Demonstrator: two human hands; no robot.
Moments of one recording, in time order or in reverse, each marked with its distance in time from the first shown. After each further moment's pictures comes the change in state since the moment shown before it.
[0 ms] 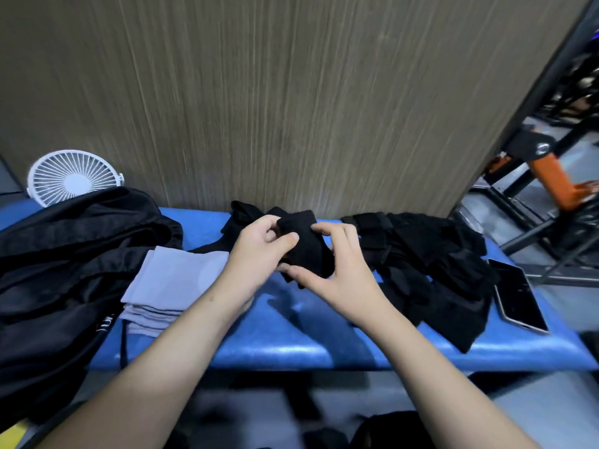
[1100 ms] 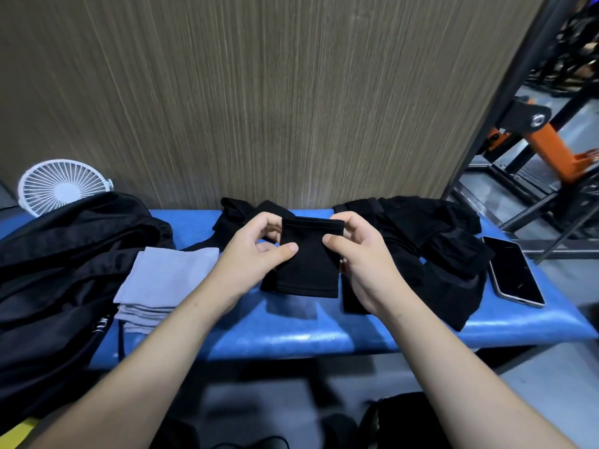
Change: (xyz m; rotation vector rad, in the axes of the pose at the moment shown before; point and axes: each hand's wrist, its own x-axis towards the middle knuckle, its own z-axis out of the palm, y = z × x) left_hand -0.009 -0.008 0.000 0.179 -0.151 0.101; right_hand -0.005 0.010 -0.029 0.900 0.031 0.248
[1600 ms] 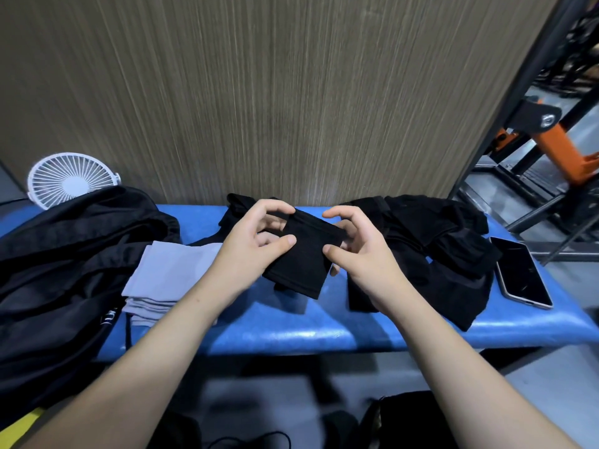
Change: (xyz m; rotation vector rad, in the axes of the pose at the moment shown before) left_hand -0.005 0.003 -0.009 0.000 0.027 0.082; right_hand -0.003 0.000 0.000 -0.248 -0.098 -0.098
